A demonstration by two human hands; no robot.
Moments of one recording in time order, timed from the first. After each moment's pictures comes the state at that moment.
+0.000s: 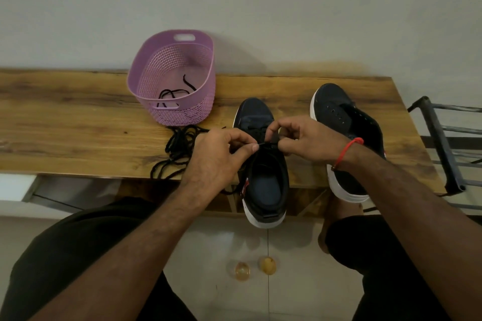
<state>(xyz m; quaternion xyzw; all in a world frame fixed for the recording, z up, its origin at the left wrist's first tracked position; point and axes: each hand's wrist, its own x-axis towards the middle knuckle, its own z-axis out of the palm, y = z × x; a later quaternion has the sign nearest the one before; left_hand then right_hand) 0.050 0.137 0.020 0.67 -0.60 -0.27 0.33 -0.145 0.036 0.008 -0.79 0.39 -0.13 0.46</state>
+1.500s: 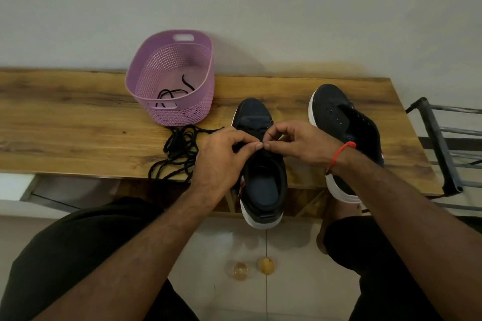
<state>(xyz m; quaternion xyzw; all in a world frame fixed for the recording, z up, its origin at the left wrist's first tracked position) 0.040 0.128 -0.002 0.67 -0.62 -0.21 0.36 -0.142 0.041 0.006 -0.76 0.41 -0.13 0.48</state>
